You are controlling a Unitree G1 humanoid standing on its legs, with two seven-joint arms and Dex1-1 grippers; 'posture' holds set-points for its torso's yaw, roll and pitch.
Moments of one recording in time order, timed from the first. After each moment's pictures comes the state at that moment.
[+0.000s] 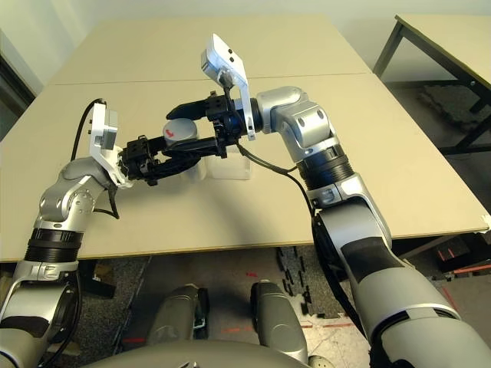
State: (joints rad) left arm -0.48 0.47 0.02 0.10 -0.55 0.28 -1.17; right arm -1.05 -0.23 0.22 0.37 0.36 0.49 1.32
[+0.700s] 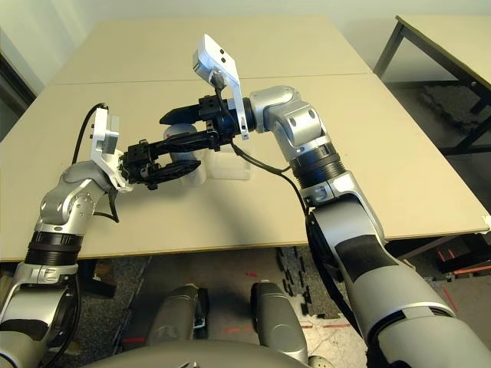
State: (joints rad) left arm -0.46 0.47 0.02 0.09 -0.54 0.28 -1.18; right arm -1.07 -0.21 0.22 0.41 0.34 0.48 1.32
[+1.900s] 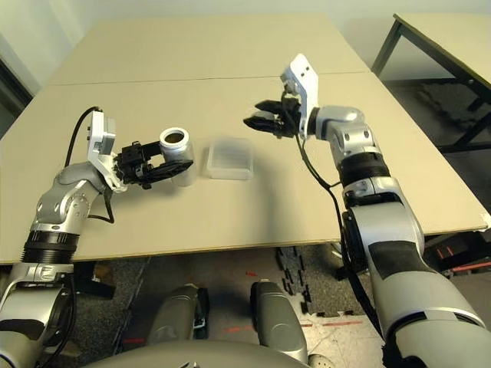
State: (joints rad) left arm -0.47 0.49 0.03 0.18 -0.51 0.22 -1.19; right arm -0.96 -0.42 0.03 0.92 0.19 0.12 1.02
